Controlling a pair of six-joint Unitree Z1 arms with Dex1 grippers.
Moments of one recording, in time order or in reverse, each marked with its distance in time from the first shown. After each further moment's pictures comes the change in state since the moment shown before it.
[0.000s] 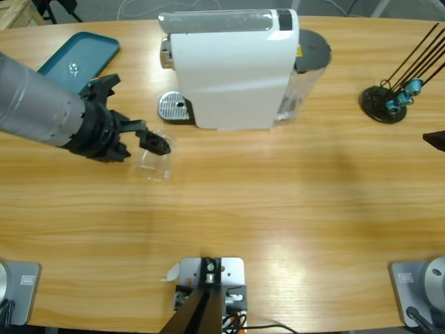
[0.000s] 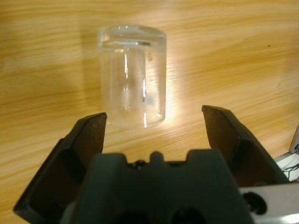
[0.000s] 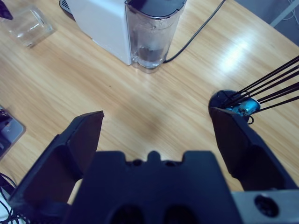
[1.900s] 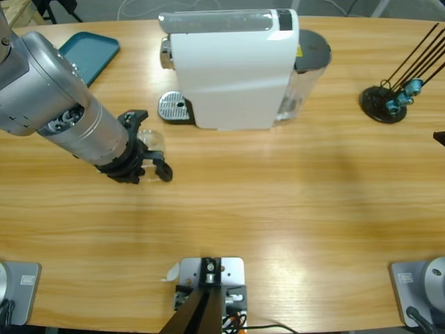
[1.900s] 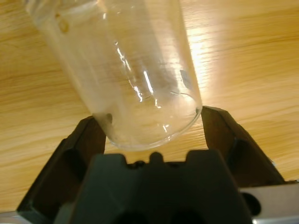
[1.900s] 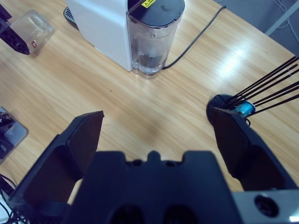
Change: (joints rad) arm 0 -0.063 0.199 -0.096 0.166 0.034 -0.001; arm 1 0.001 -0.044 0.009 -0.009 0.000 0.000
